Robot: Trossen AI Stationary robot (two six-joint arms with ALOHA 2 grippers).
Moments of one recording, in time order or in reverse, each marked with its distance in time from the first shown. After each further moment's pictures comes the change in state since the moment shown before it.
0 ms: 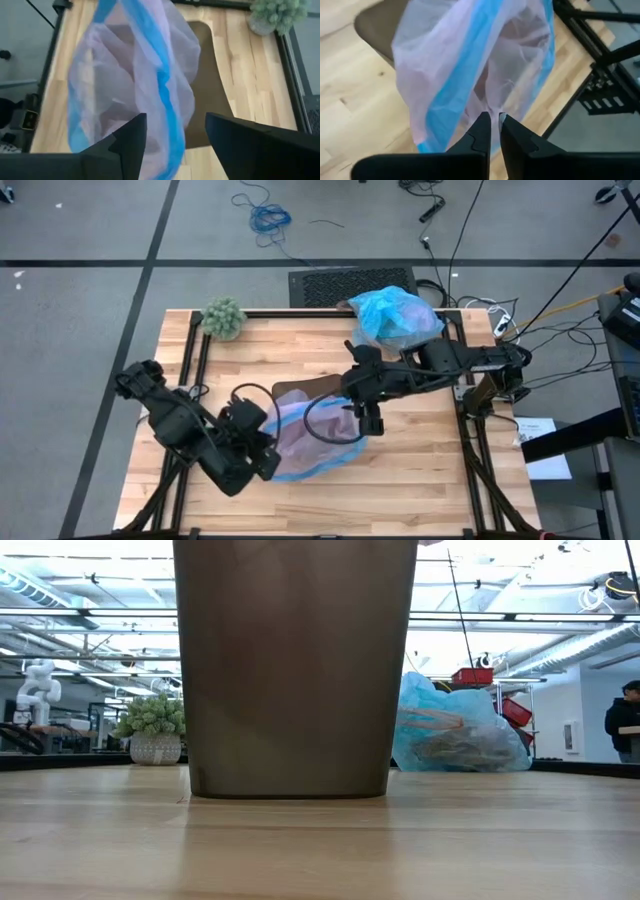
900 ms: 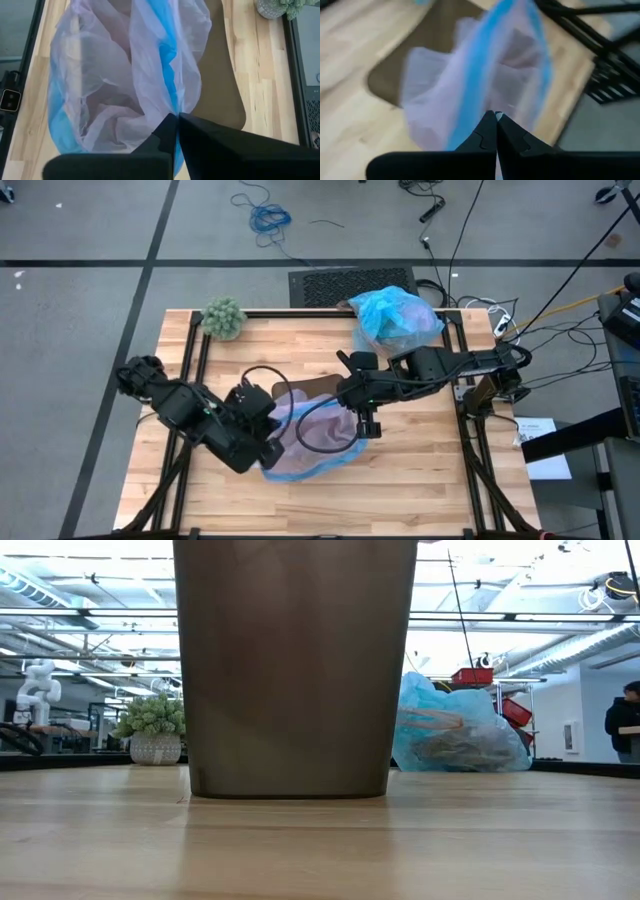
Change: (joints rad) left arm 0.091 -0.002 0.060 0.017 0.007 0.302; right arm -0.003 0.004 -0.093 0.002 0.010 -0.029
